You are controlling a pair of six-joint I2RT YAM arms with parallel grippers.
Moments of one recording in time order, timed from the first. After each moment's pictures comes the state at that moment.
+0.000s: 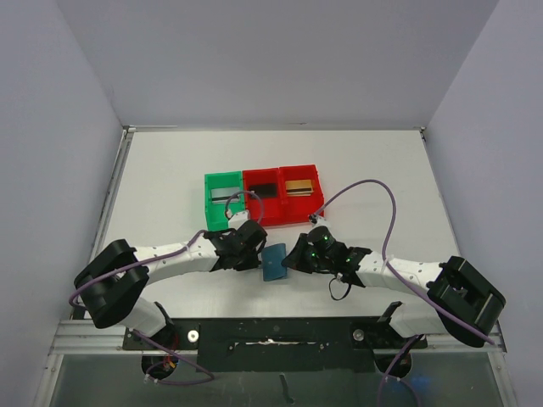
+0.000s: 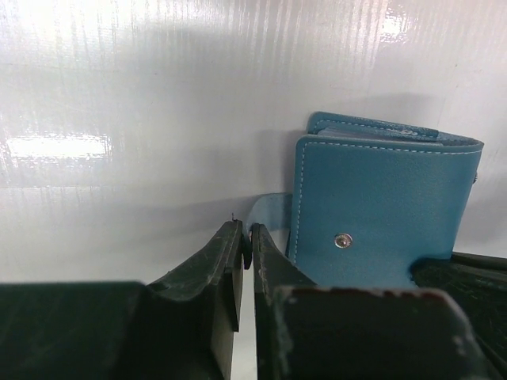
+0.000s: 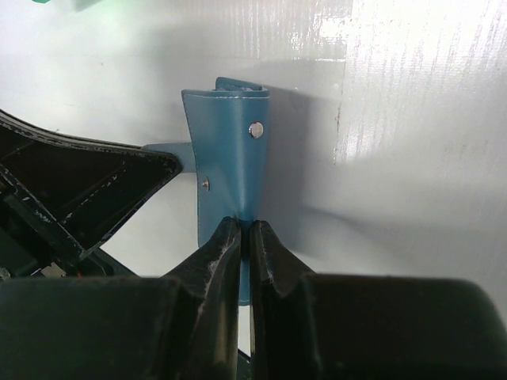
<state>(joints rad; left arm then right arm) -0.92 1.49 0.78 -0.39 -0.25 -1.04 0.84 1.30 0.50 0.05 -0.03 0.98</state>
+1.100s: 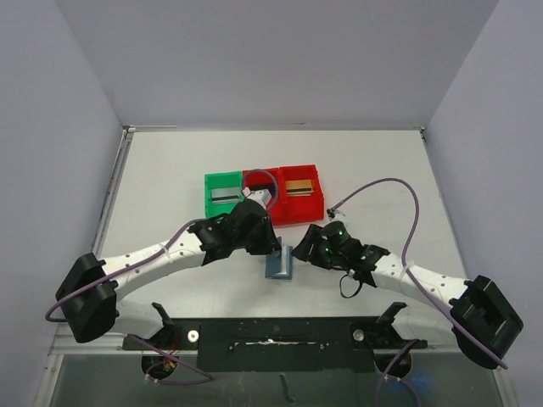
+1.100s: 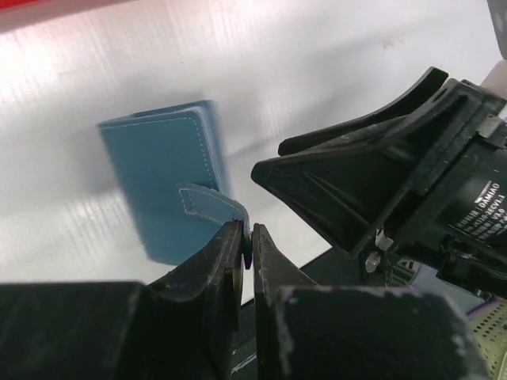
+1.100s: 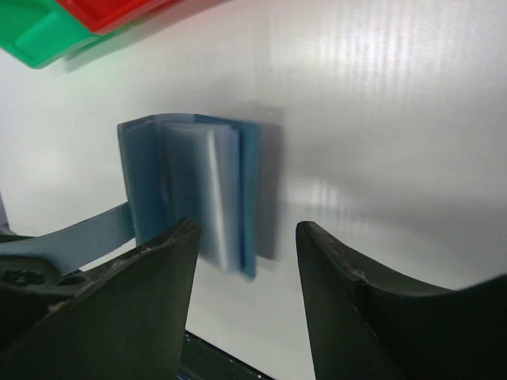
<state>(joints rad) -0.92 1.35 0.92 -0.34 -0.02 -0.87 0.74 1.15 0.50 -0.09 0.01 0.95</state>
